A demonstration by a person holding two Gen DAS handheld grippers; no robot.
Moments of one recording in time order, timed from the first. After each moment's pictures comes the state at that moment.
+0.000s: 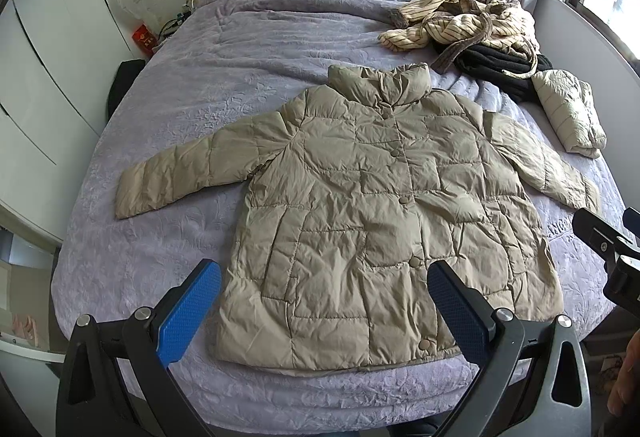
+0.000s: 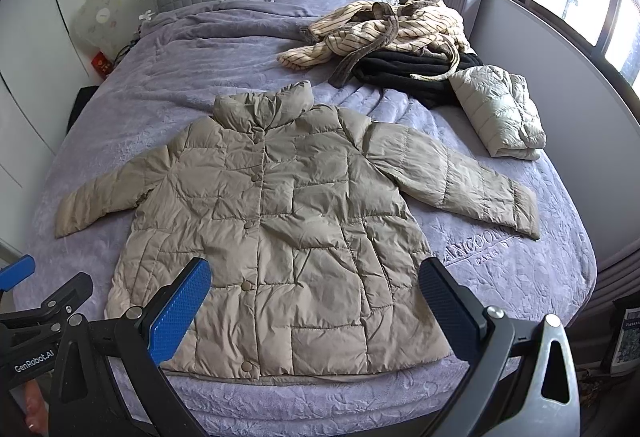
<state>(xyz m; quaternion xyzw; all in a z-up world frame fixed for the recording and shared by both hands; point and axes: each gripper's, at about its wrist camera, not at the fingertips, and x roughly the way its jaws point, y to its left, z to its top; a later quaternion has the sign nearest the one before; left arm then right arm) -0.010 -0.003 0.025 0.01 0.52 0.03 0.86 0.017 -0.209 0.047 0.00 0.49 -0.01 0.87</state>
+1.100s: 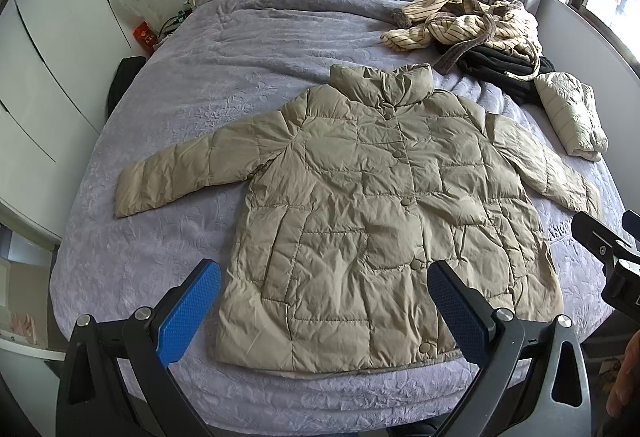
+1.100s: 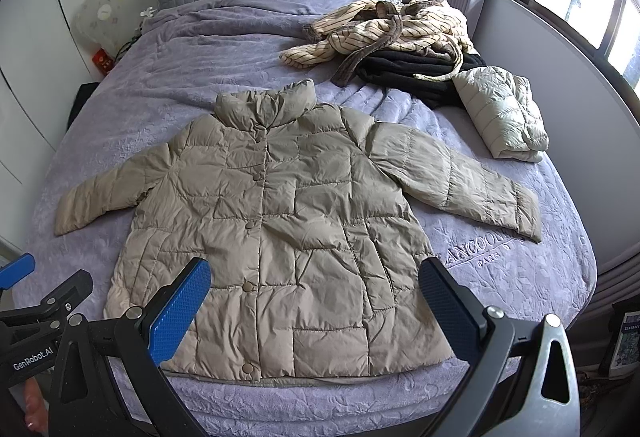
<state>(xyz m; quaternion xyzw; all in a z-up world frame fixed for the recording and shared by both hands) -0.008 -0.002 0.024 0.01 0.52 0.03 0.86 0.019 -0.207 0.046 0.00 0.49 -0.01 0.87</state>
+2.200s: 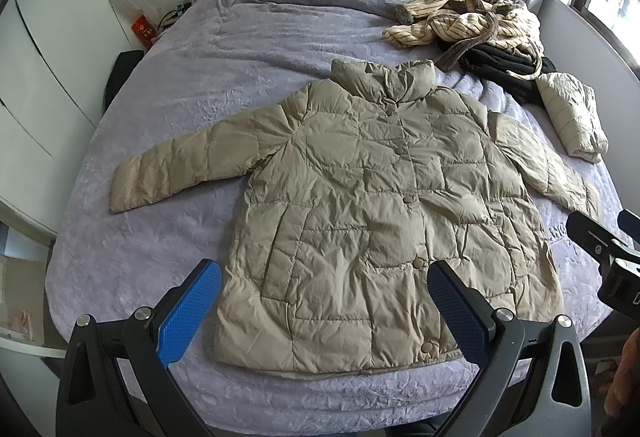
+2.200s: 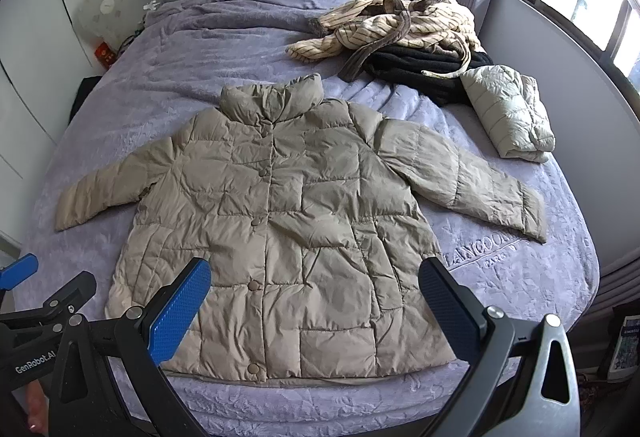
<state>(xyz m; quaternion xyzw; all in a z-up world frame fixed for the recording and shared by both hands) -0.006 0.004 0.020 0.00 0.52 0.03 0.85 0.023 -0.201 0.044 0.00 0.50 -0.01 0.87</state>
